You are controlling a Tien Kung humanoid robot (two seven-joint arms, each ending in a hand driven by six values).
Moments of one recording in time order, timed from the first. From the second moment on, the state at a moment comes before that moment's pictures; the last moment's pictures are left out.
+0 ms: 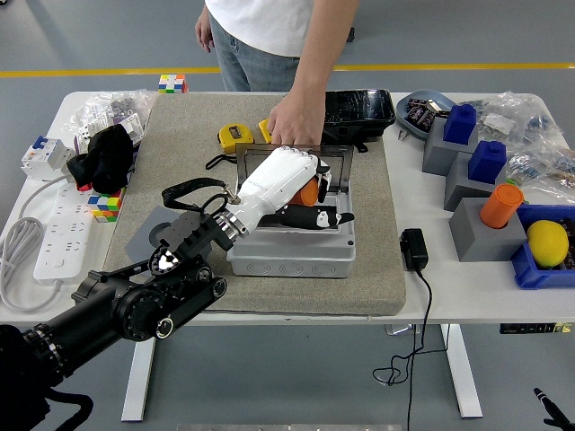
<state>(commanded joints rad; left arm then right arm) -0.69 0.00 -0.62 -0.83 1.91 0.51 -0.29 0.20 -0.09 1.57 0.18 -1.38 -0.17 -0.13</state>
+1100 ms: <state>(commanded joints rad) -0.66 0.00 -0.60 -0.86 1.87 0.51 -0.34 0.19 -0.10 1.56 0.18 -1.38 -0.17 -0.14</state>
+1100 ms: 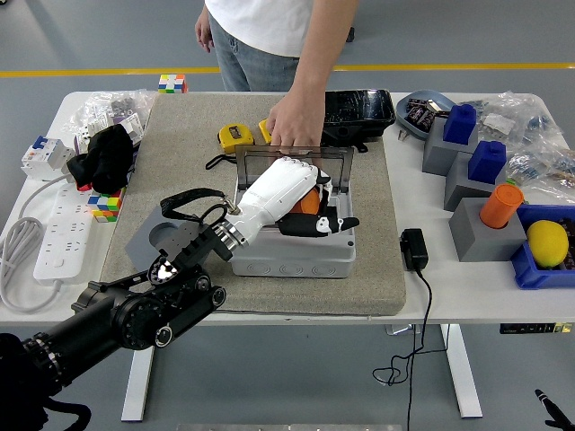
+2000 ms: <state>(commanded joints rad) -0.67 0.00 -0.60 -0.80 1.87 0.51 -0.38 0.20 -0.10 1.56 0.18 -1.38 -0.17 -0.14</state>
